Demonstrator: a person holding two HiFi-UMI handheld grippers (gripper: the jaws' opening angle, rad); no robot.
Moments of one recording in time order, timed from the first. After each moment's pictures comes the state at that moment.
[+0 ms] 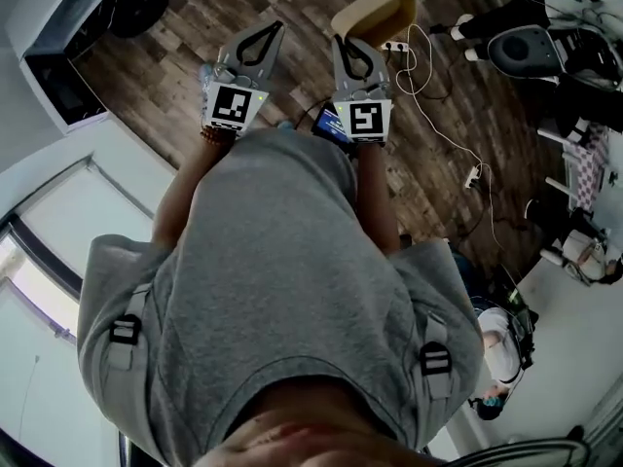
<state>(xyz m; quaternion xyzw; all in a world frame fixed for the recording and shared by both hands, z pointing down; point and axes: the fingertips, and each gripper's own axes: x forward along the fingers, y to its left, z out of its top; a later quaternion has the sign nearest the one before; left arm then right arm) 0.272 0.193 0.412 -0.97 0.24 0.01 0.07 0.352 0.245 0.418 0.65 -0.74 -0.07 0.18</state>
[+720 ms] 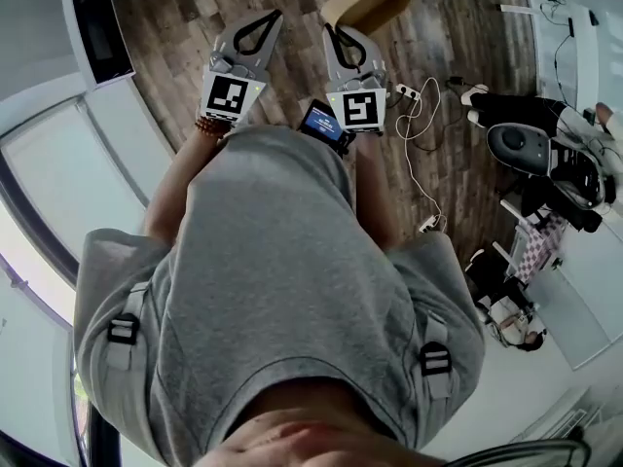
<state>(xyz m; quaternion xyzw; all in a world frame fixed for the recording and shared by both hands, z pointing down) 0.110 0.024 0.435 -0.92 0.40 -0.01 0.02 0.186 0.048 0.443 0.47 -0.85 -0.08 0.22</state>
